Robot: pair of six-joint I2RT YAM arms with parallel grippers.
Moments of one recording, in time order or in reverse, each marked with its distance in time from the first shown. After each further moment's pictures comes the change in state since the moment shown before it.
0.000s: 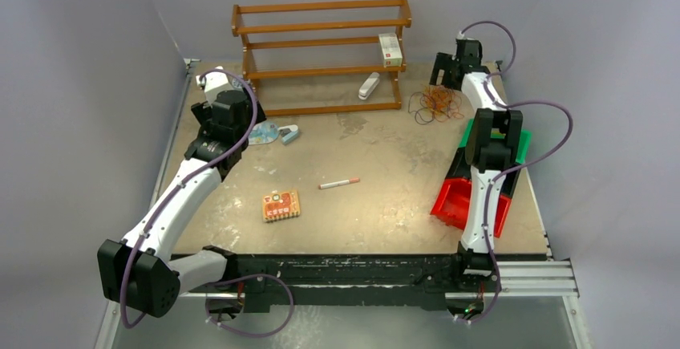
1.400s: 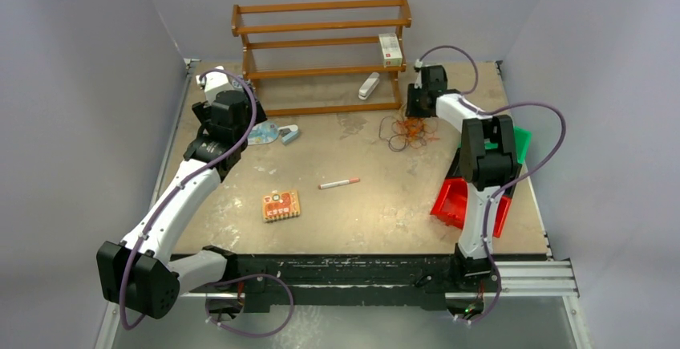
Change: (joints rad) left arm 0.000 -0.008 0.000 0.003 0.028 0.000; right arm 0.174 -0.252 -0.499 0.118 -0.109 -0.002
